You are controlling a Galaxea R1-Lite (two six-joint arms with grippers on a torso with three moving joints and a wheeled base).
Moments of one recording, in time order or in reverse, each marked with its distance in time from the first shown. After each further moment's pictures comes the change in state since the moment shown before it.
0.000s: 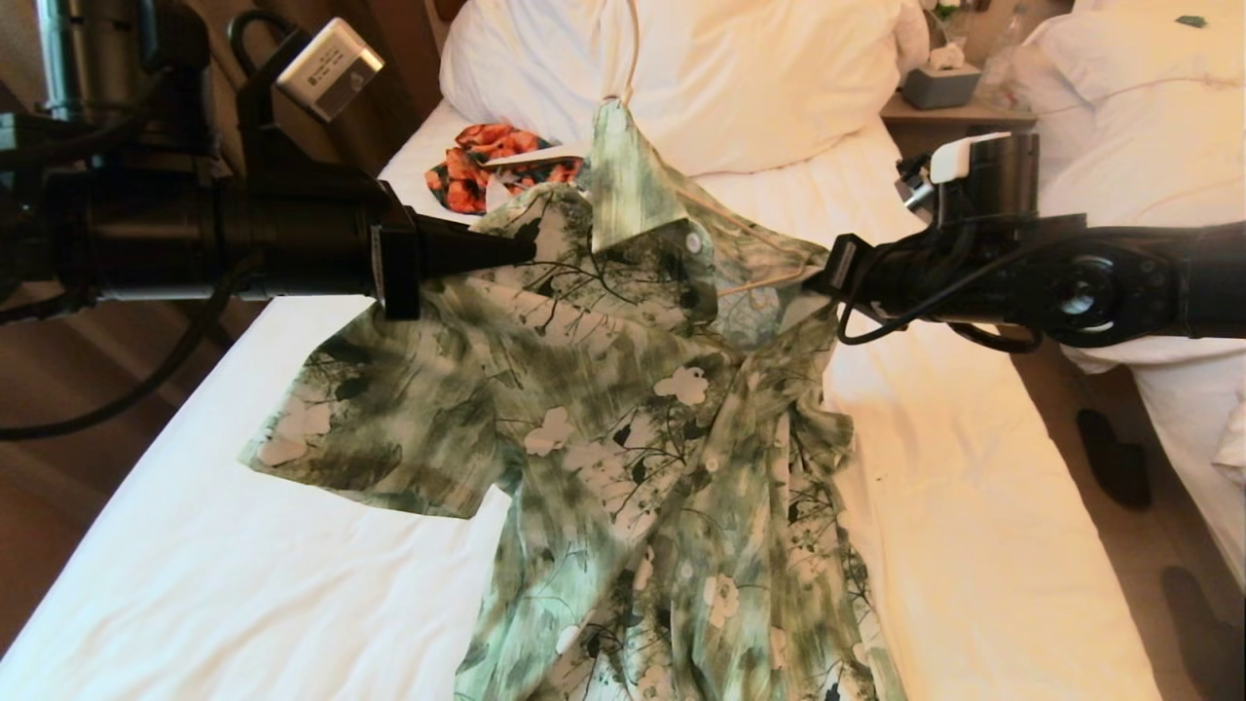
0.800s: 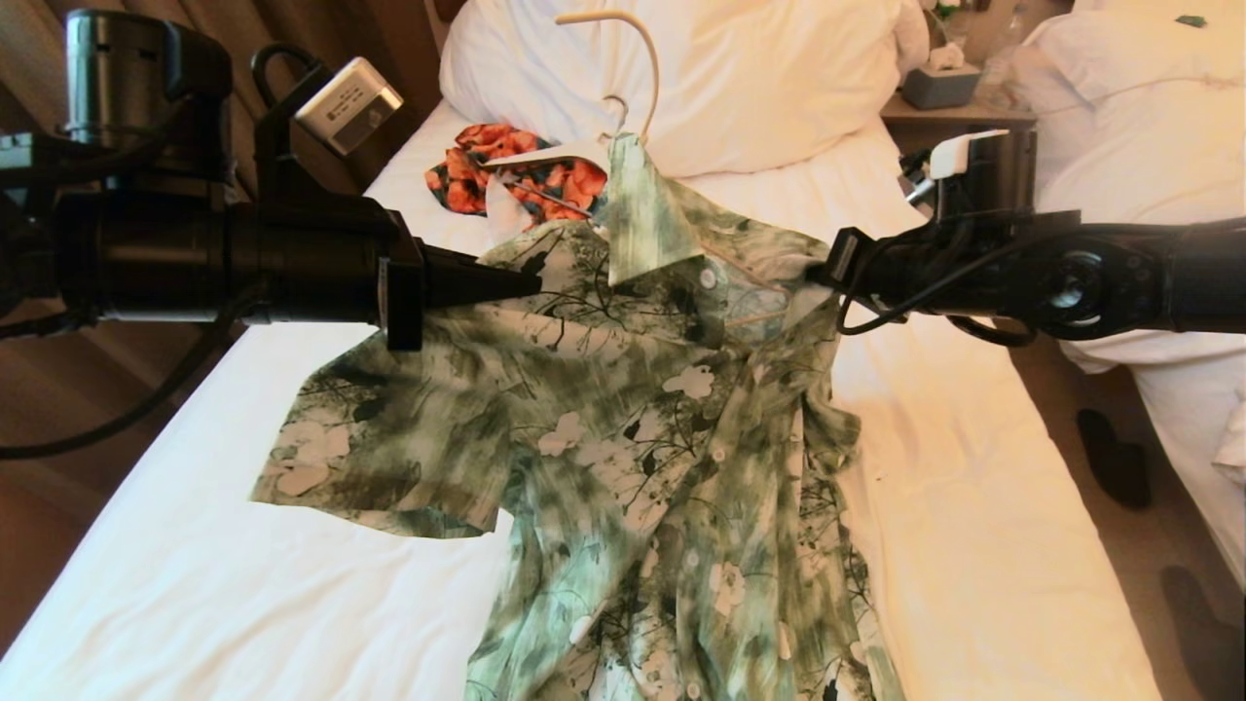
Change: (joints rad) left arm -0.017 -0.003 0.030 0.055 0.001 0.024; right arm -0.010 0.025 -0.052 0.001 -0.002 0.001
